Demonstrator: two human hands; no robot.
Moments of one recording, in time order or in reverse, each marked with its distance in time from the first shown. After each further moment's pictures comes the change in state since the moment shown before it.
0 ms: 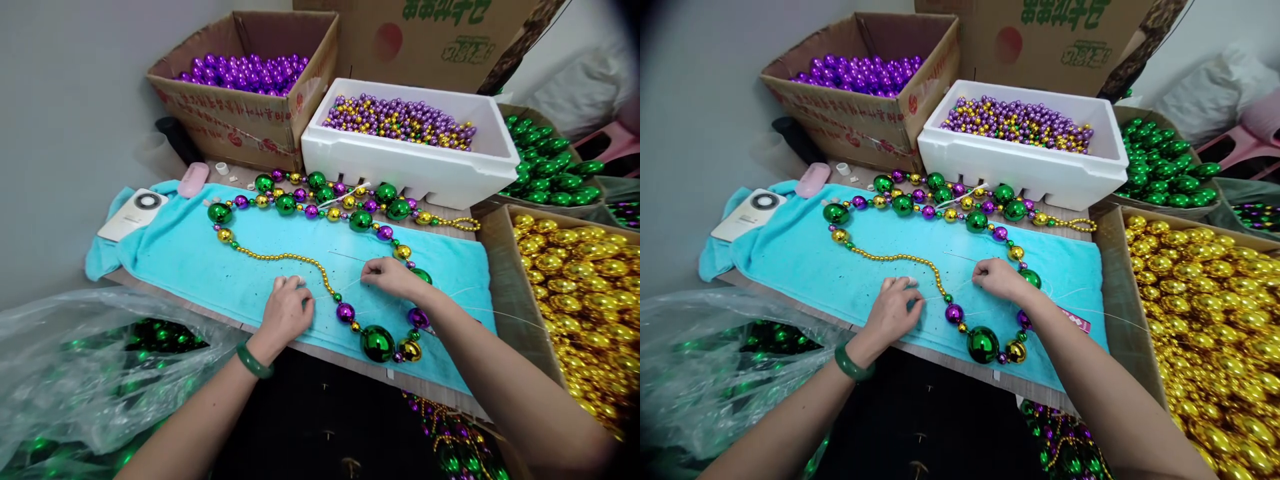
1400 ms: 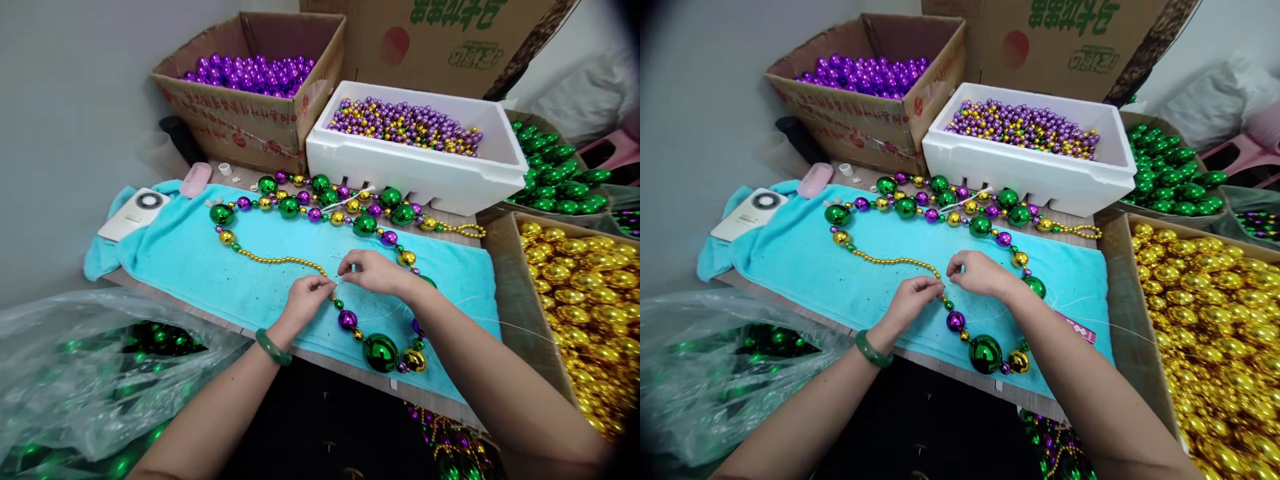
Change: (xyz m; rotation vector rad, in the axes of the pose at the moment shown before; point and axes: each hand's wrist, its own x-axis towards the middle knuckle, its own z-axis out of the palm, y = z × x) left_hand 0.037 0.021 0.014 -0.984 -0.056 -0.440; right_hand 0.019 -0.048 -0.007 0.008 -0.019 -0.261
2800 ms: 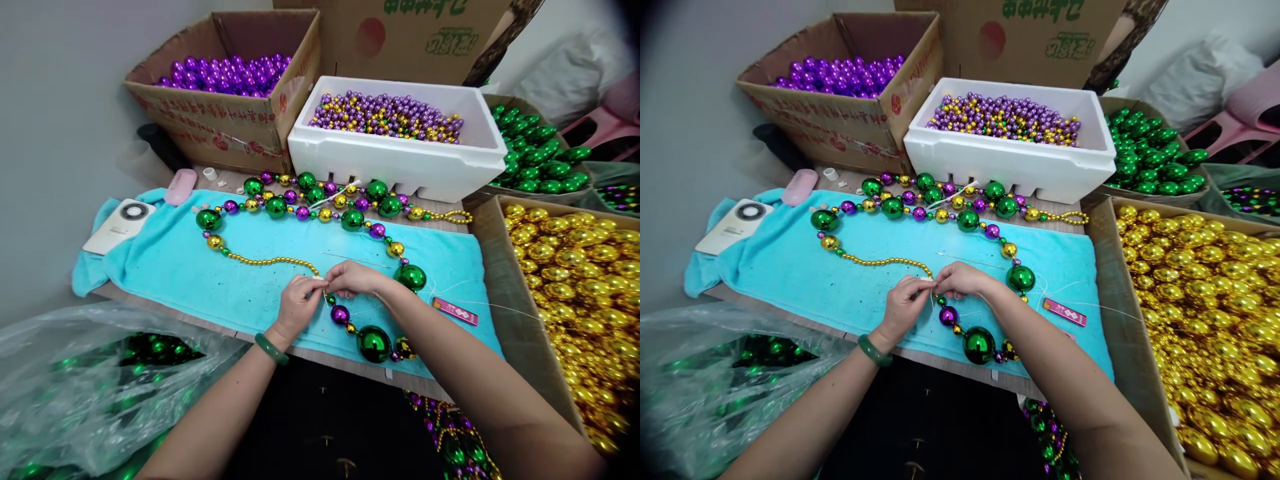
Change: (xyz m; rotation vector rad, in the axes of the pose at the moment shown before) left_hand -0.004 -0.022 -0.001 0.489 0.125 0.670; right_hand 0.009 0.030 0.043 0.723 -0.281 0.316
